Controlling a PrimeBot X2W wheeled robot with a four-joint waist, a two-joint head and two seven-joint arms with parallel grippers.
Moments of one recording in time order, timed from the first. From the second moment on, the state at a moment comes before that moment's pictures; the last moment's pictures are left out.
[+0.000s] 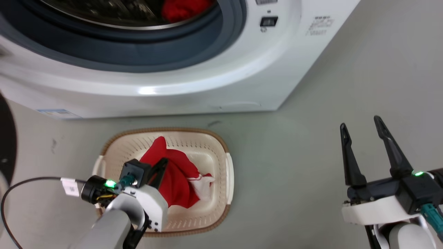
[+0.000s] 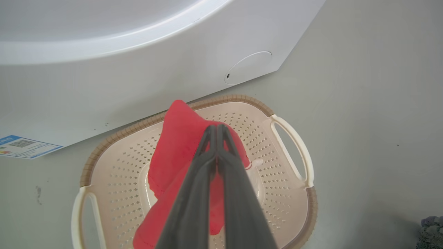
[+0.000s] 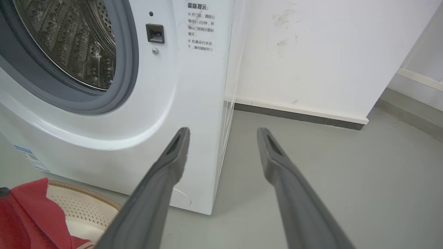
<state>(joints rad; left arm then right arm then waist) -0.37 0.39 -0.58 0.45 -0.44 -0.02 -0.12 -0.06 -0.05 0.02 -0.09 -0.06 0.13 -0.26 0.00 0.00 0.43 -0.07</state>
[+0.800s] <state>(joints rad) -0.80 0.27 -0.68 1.23 -0.38 -0.10 -0.07 -0.21 -0.05 0.01 -0.13 0.01 0.13 -0.26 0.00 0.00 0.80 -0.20</state>
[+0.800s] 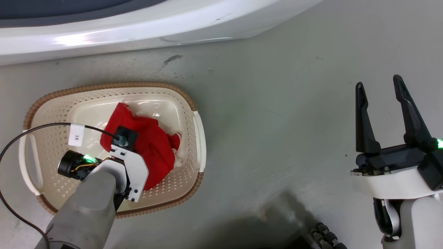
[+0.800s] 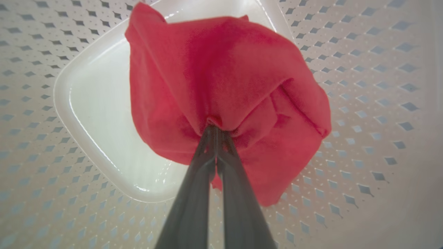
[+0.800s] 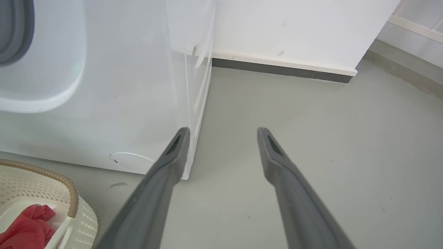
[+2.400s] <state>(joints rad) -0.33 0.21 -0.21 0.34 -0.30 0.03 -0.26 0.01 -0.05 0.03 -0.09 -0.03 0.13 -0.26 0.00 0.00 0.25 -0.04</state>
